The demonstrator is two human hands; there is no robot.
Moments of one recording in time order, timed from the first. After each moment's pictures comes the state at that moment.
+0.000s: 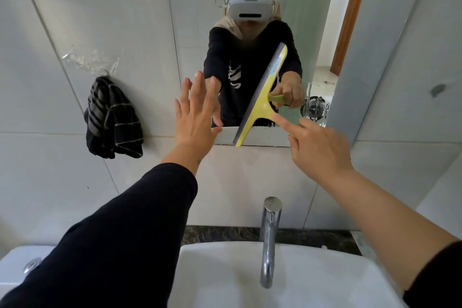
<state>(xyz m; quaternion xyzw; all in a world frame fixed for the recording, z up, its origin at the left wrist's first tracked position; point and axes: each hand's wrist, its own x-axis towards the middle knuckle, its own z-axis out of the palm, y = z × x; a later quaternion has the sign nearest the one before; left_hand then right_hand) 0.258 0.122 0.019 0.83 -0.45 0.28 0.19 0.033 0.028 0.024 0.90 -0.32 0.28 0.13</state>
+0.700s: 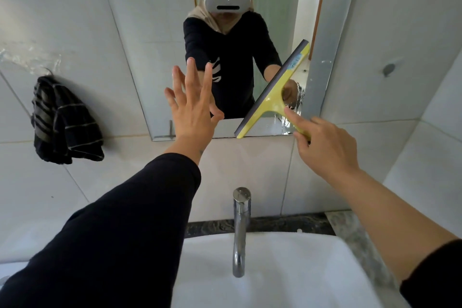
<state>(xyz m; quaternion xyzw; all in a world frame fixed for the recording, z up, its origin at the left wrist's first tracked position) 0.199 0.068 0.021 0.81 -0.46 0.30 0.21 -0.040 -0.011 0.003 0.86 -0.40 0.31 0.05</state>
